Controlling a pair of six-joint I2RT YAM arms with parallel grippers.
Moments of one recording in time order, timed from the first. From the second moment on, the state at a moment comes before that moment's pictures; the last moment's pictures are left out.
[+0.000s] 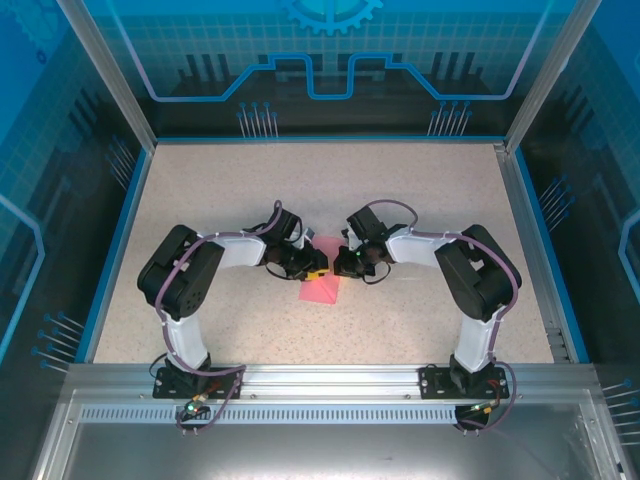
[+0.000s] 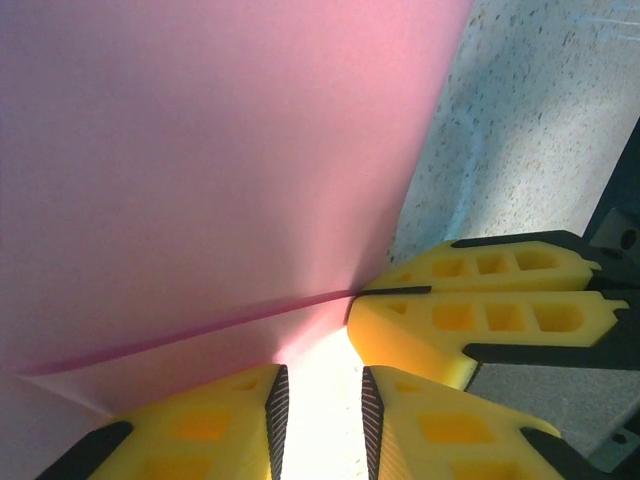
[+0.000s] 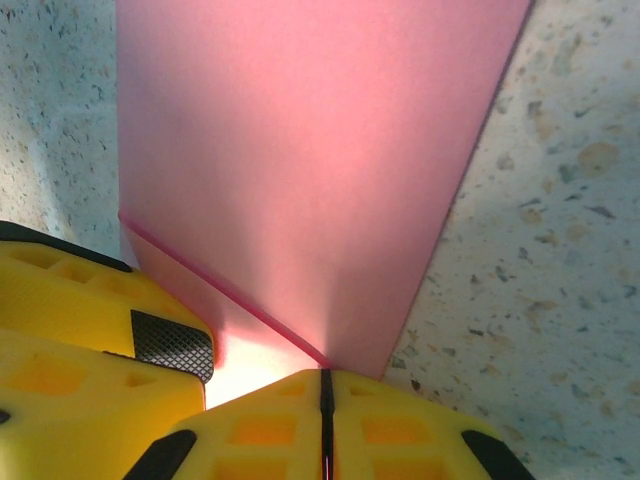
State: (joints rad) left arm -0.46 1.86 0.93 -0.13 0.68 -0.85; right arm 0.58 1.86 1.02 -0.32 -0.41 0.64
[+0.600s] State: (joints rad) left arm -0.46 1.85 0.93 -0.13 0.68 -0.85; right arm 0.58 1.87 1.04 -0.34 -0.41 0.63
